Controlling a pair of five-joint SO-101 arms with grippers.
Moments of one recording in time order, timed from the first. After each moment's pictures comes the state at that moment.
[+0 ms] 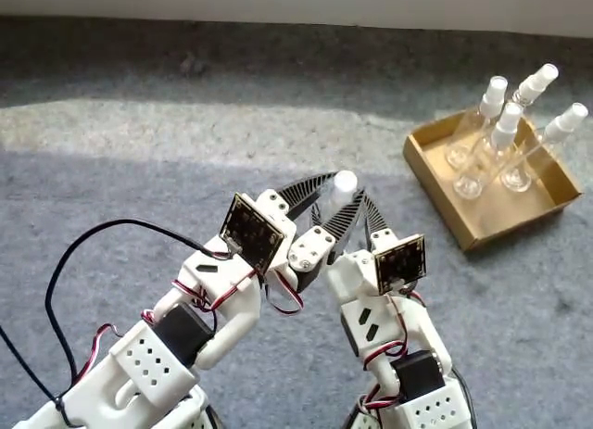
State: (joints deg) left arm 38.5 -63.9 64.7 9.2 5.4; right arm -24.9 -104.9 95.5 21.8 1.6
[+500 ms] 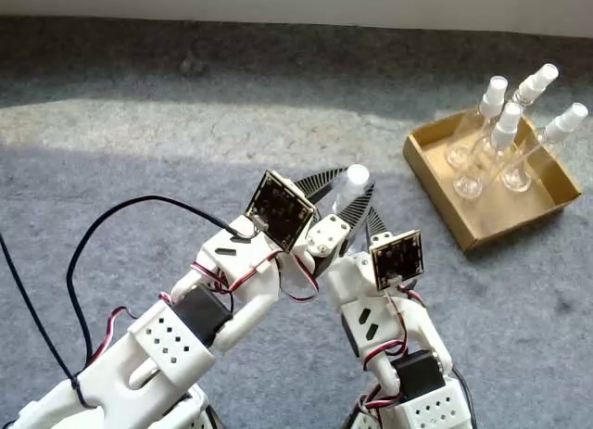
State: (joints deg) left arm 38.6 -53.0 59.4 9.2 5.4; right arm -24.6 -104.8 95.5 25.4 1.6
